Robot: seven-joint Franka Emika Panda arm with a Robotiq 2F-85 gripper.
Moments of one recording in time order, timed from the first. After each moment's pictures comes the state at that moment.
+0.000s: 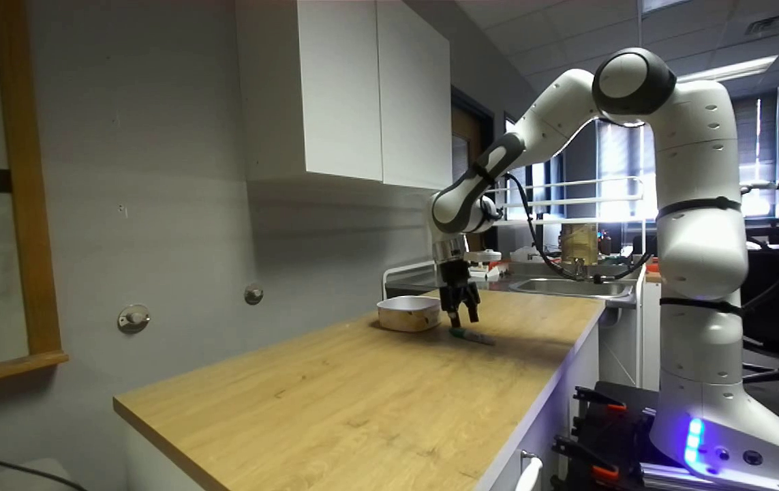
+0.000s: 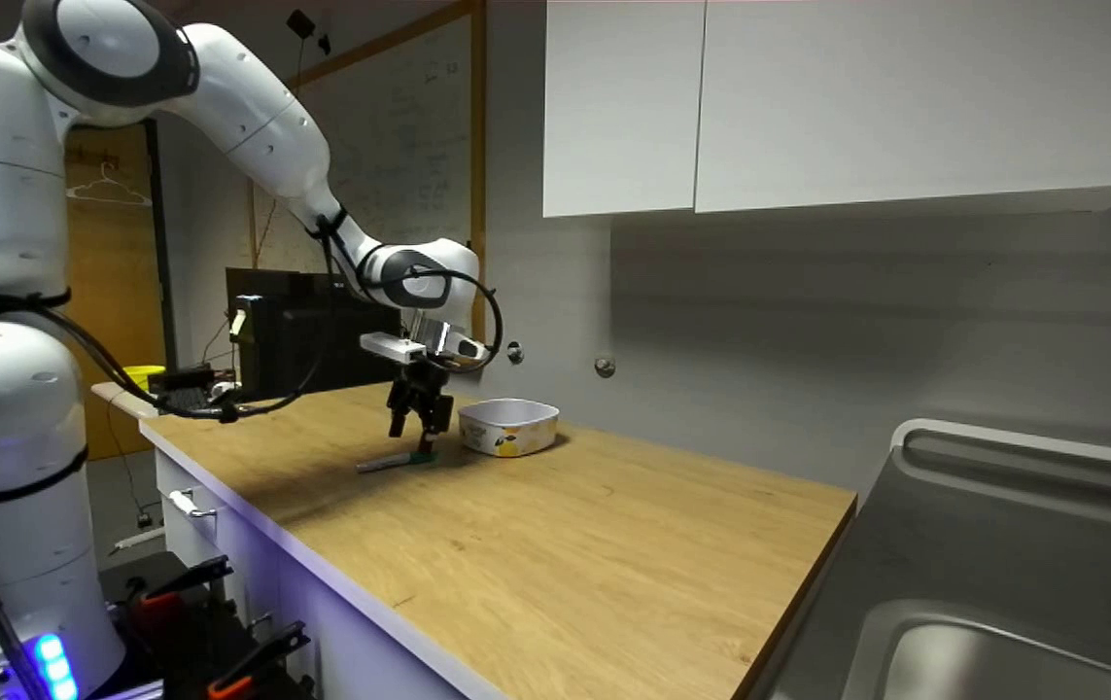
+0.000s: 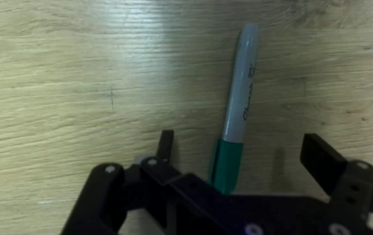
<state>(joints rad) -0.05 0.04 -0.04 -2.28 0.07 2.08 -0.07</state>
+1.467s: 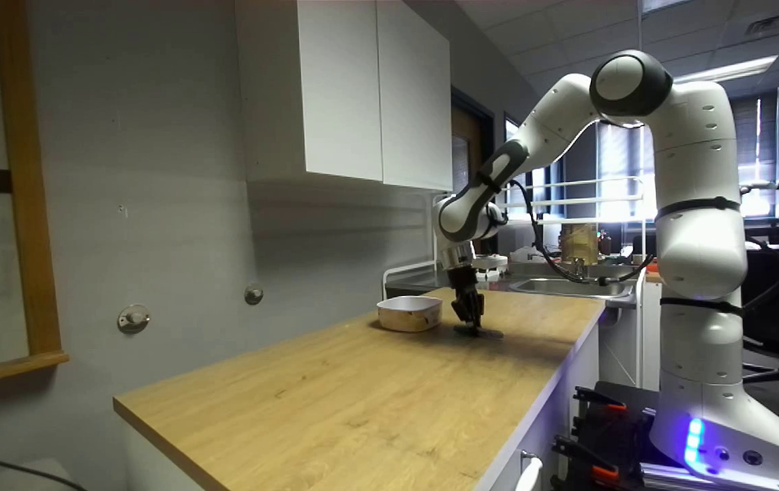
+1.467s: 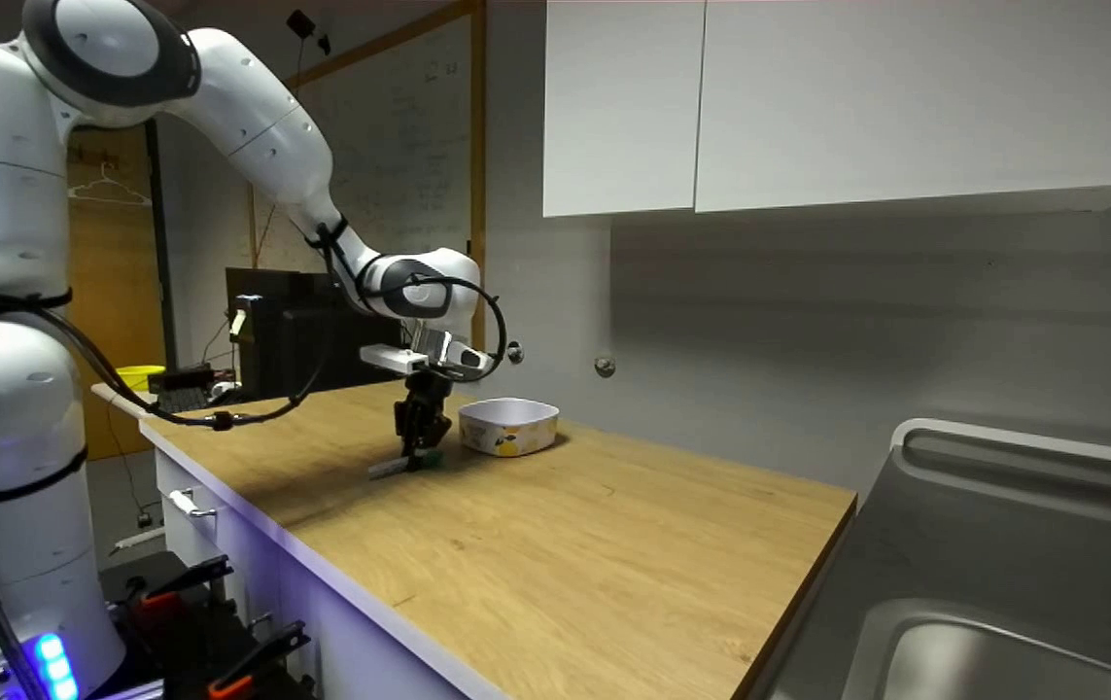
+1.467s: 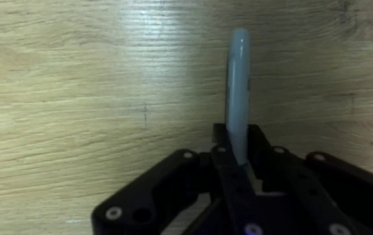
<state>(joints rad) -0.07 0.05 -0.05 -2.32 0.01 2.12 -0.08</state>
